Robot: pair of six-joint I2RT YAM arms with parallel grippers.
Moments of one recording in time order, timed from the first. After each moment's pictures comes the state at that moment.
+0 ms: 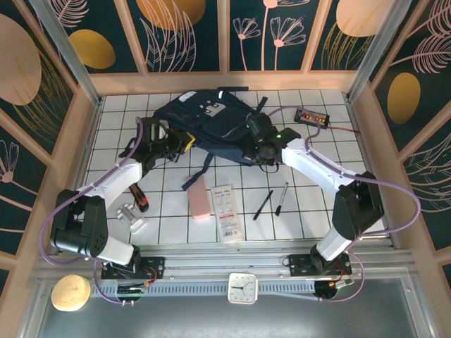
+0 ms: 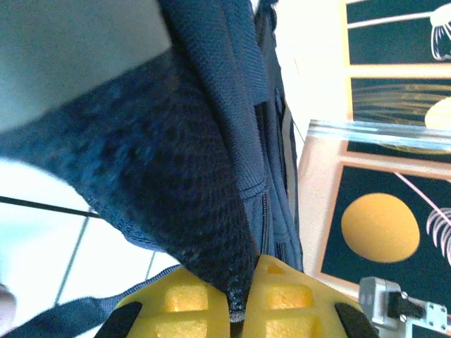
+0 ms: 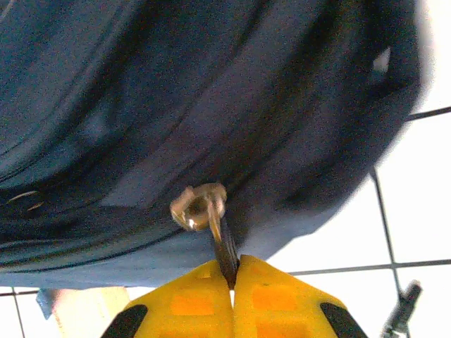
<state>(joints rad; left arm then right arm) -0.24 1.48 0.93 -0.04 0.49 -1.21 0.60 1.61 1.32 -0.77 0.05 0.78</state>
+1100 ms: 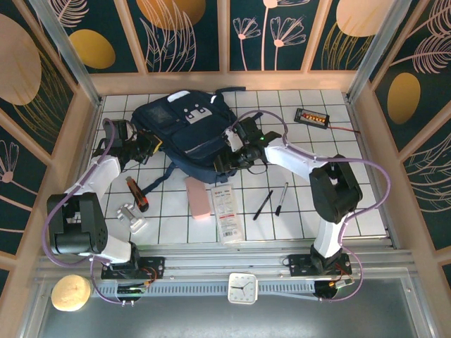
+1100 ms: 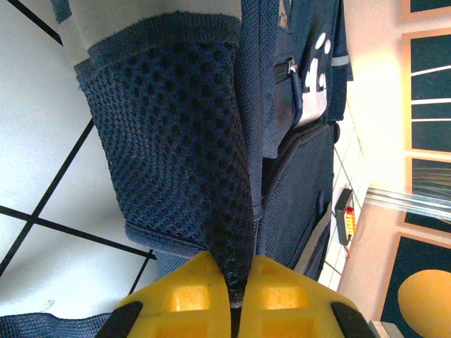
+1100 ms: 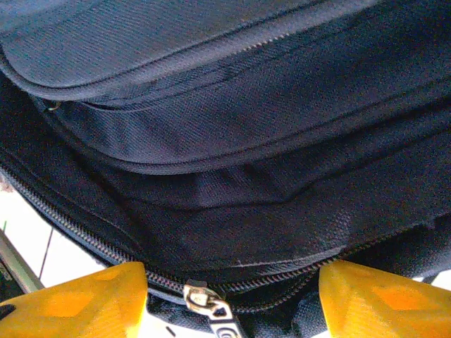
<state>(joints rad) 0.04 1.47 0.95 -0.23 0.52 -0.99 0.64 1.83 1.33 -0.54 -0.44 0.29</state>
